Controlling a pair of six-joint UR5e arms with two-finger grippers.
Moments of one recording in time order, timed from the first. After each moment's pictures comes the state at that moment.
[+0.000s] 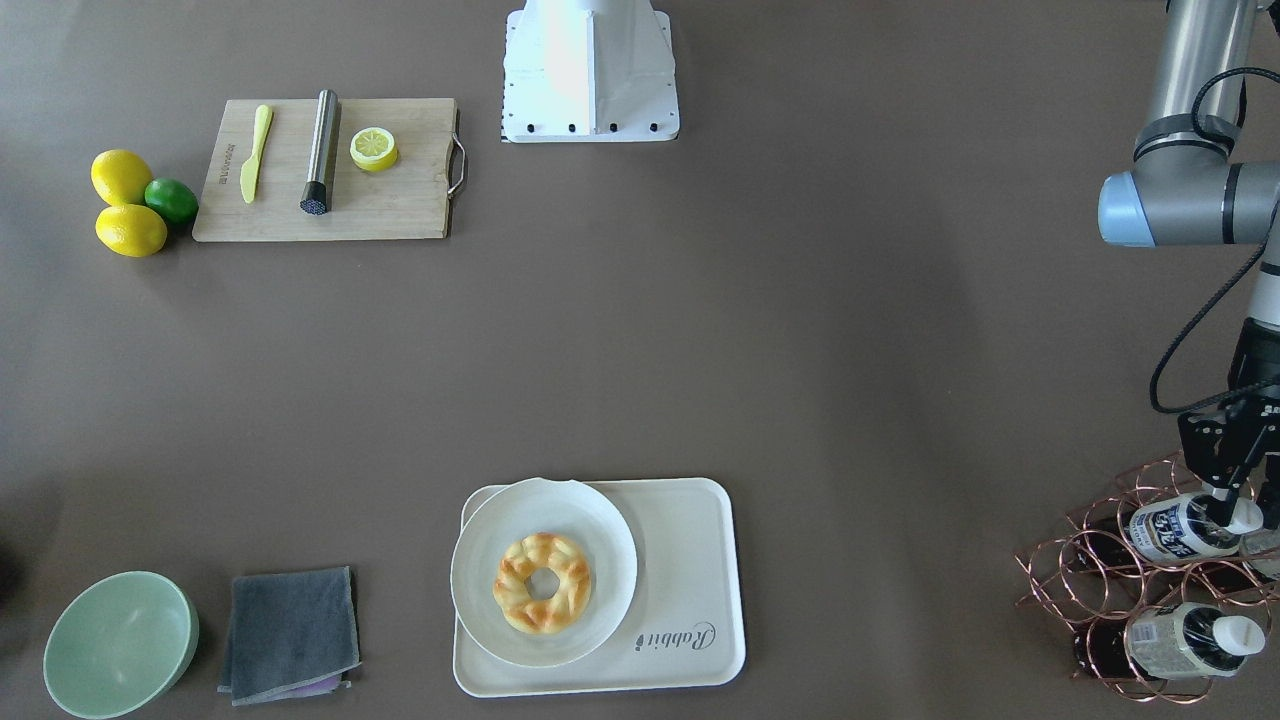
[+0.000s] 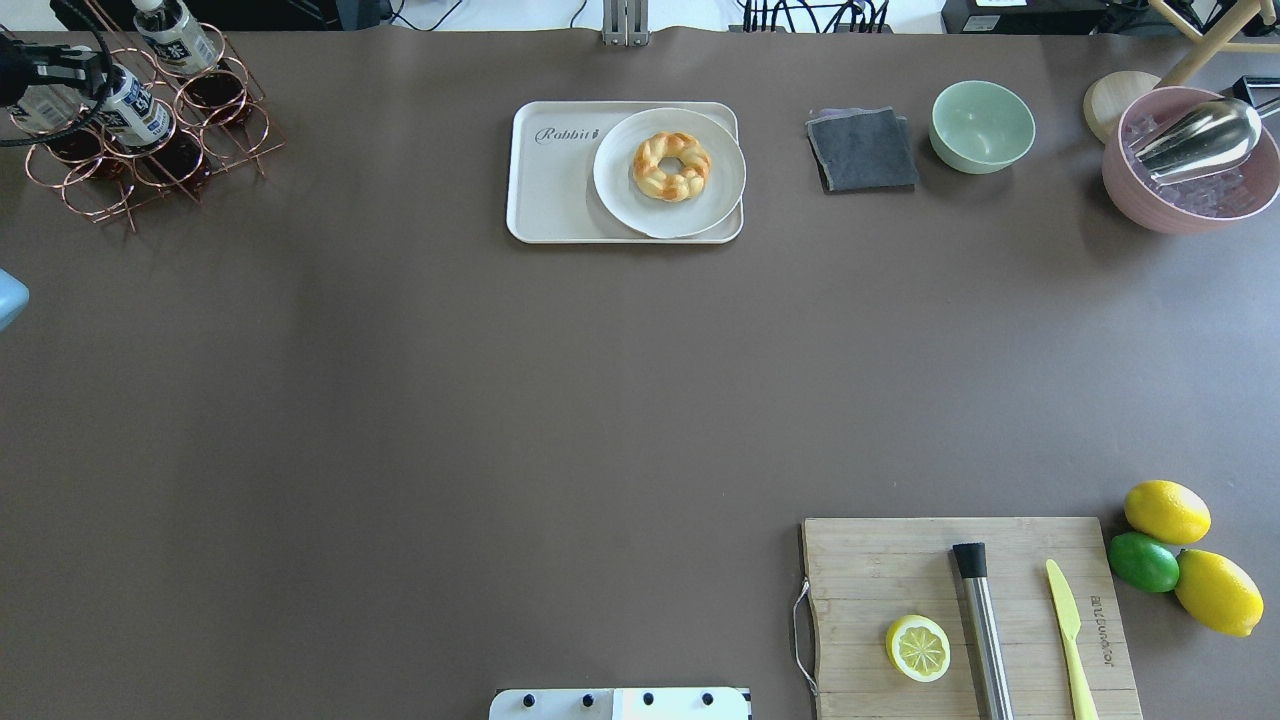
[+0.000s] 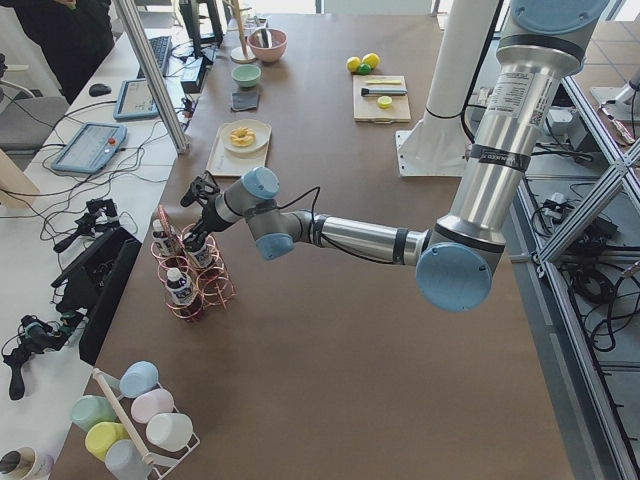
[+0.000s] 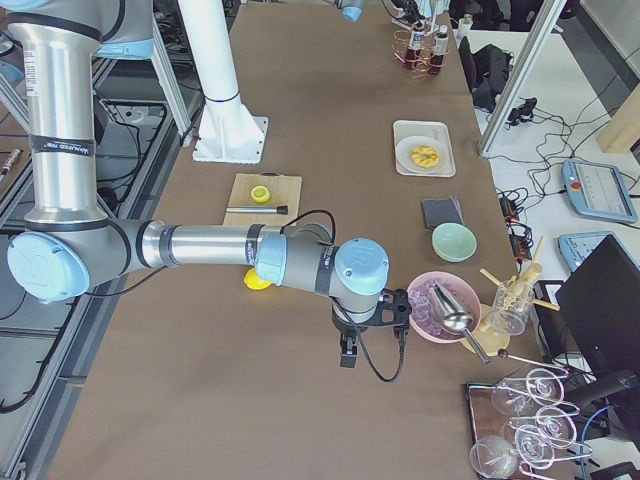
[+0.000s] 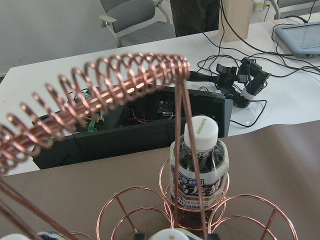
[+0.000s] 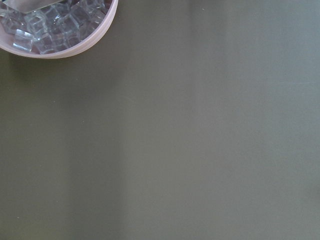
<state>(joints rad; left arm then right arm) -1.16 -1.84 -1.40 -2.55 -1.72 -0.69 1.70 -1.60 1.67 -1.77 2.33 -0.15</state>
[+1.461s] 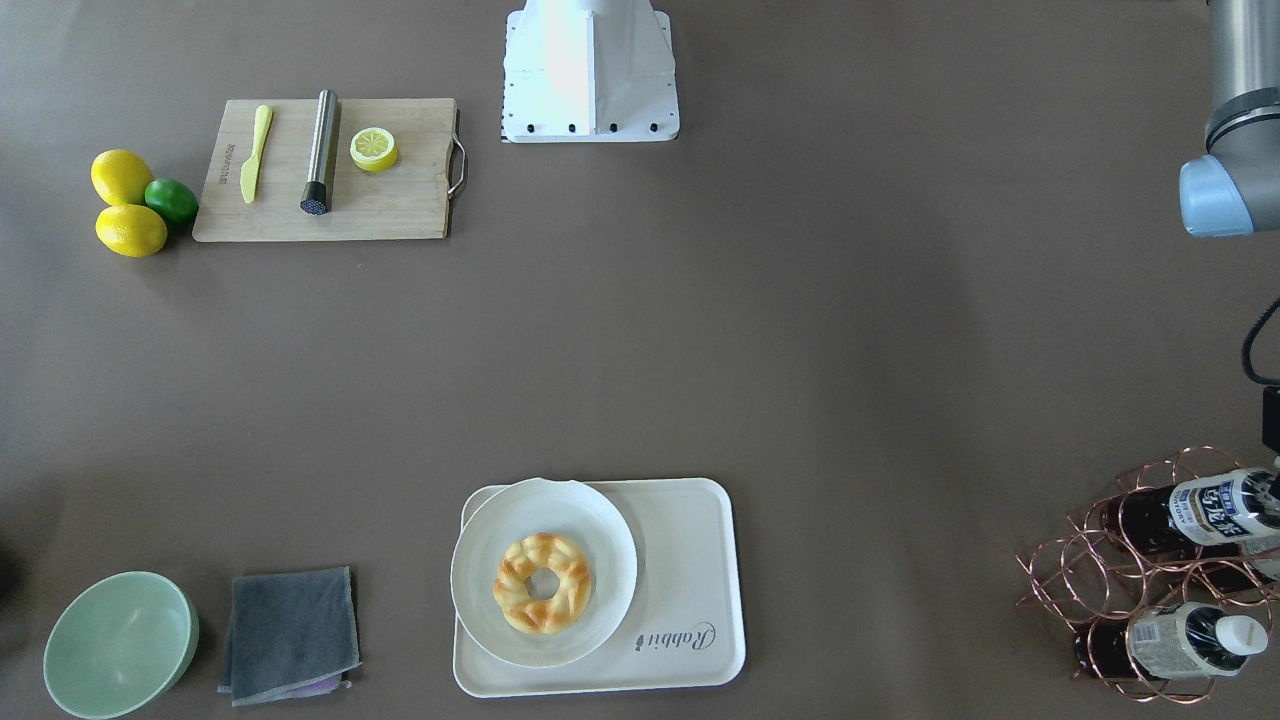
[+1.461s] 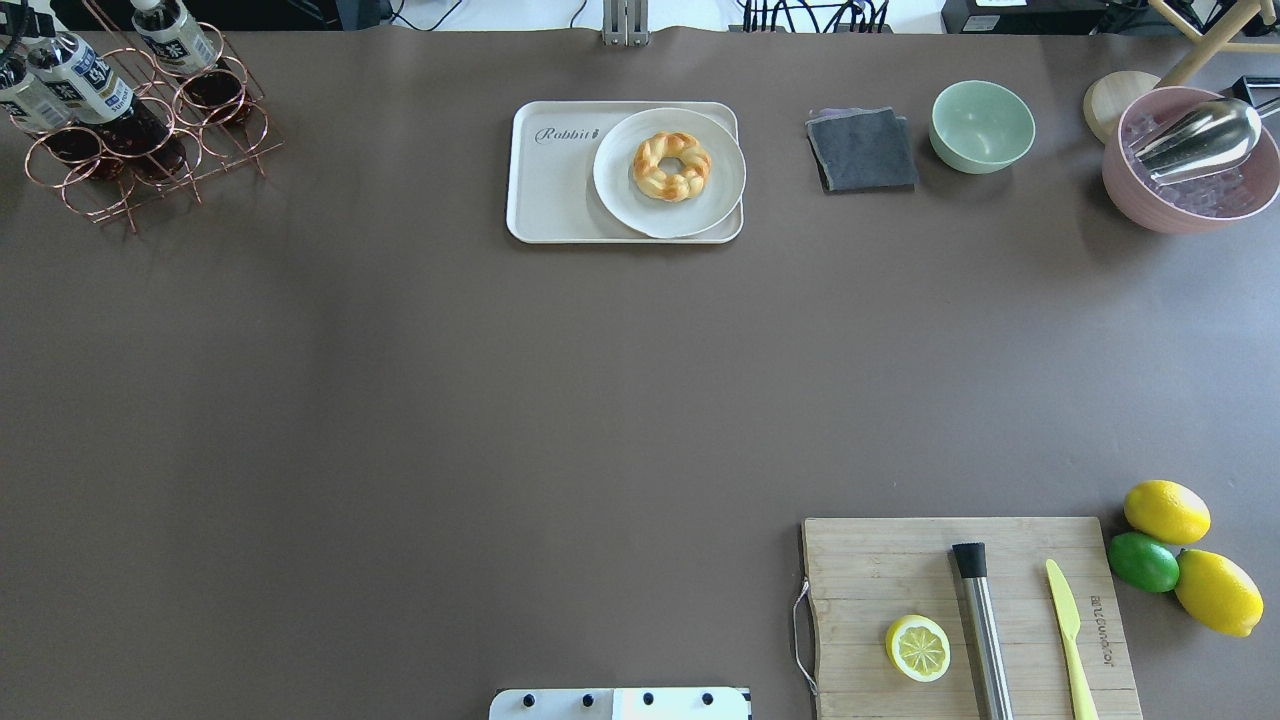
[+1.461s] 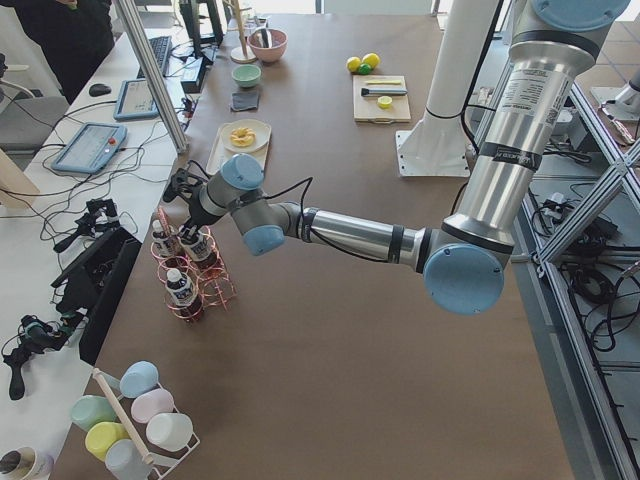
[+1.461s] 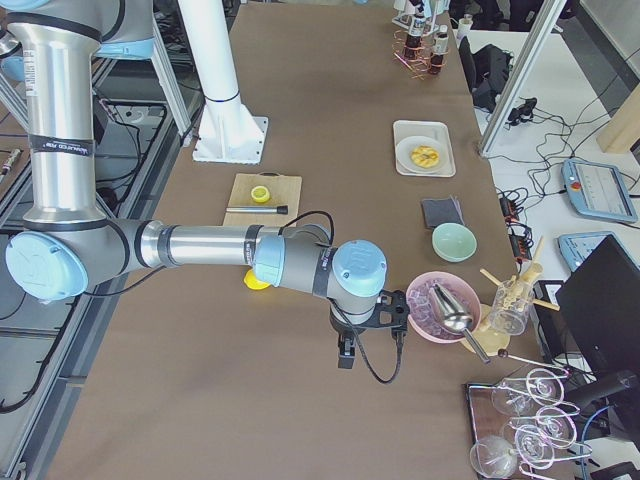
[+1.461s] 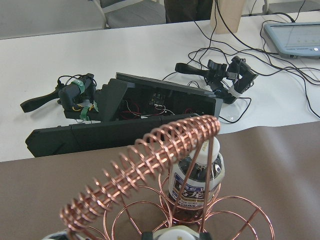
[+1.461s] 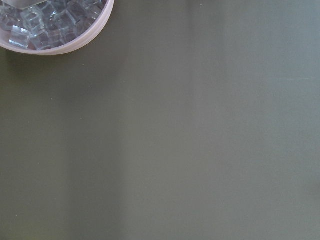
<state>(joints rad) -1.30 -1.86 -1.45 -2.45 -1.98 -0.68 1.71 -1.61 1.67 -1.77 2.33 -0.15</state>
